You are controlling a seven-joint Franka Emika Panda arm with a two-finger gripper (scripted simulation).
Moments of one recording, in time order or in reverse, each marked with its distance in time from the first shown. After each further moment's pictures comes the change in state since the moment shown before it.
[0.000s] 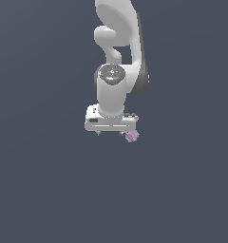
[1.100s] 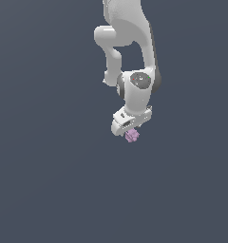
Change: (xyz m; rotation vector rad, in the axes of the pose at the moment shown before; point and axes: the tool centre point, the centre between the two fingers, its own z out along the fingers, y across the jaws) arm -0.051 -0.102 0.049 0.032 0.013 -0.508
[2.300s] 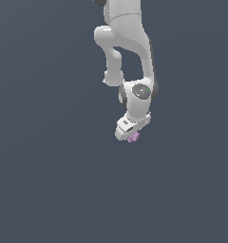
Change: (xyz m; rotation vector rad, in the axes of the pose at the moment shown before) arm -0.003 -0.019 0.053 0.006 0.003 -0.085
